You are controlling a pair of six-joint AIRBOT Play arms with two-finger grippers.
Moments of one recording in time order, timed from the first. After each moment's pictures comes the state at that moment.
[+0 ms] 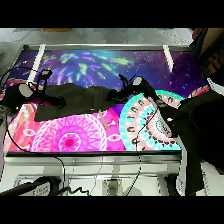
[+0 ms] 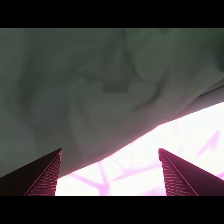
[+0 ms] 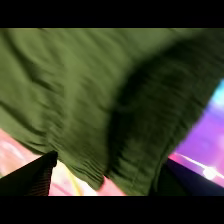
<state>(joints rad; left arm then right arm) 0.04 -1.31 1.17 1.32 -0.99 -1.15 0.34 -2.20 1.99 -0.76 1.16 1.48</state>
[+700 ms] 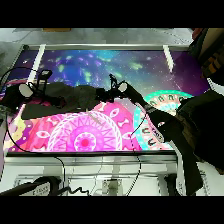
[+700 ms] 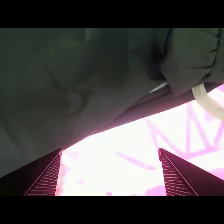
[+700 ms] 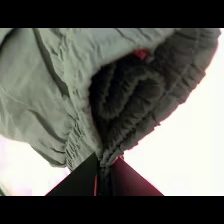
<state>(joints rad) 0.04 -1.31 1.17 1.32 -0.99 -1.15 0.48 -2.21 1.99 -0.72 0.82 1.64</state>
